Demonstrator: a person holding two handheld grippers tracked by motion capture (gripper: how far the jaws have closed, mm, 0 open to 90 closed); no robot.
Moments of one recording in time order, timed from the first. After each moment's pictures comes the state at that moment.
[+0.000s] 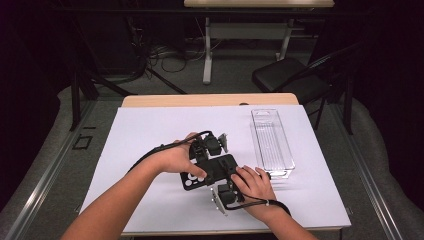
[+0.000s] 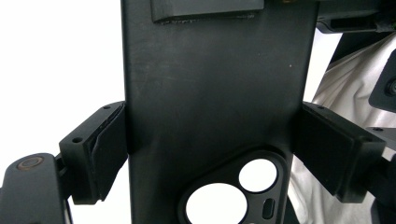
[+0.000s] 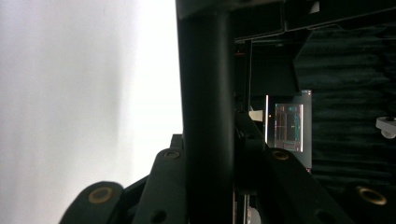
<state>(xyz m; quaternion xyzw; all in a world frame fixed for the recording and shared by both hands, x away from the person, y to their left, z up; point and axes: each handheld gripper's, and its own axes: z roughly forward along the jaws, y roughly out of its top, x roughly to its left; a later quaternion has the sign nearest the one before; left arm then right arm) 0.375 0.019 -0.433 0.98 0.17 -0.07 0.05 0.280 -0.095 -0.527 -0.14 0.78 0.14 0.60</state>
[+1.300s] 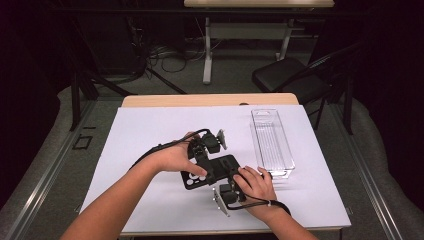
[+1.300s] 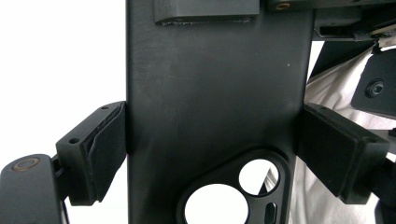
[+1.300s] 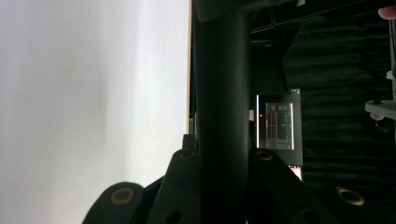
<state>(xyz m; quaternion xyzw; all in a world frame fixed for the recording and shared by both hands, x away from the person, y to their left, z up) 0.377 0.024 -0.429 0.98 0.18 -0.09 0.08 0.280 -0.099 -0.526 -0.13 0.76 0.15 0.61</state>
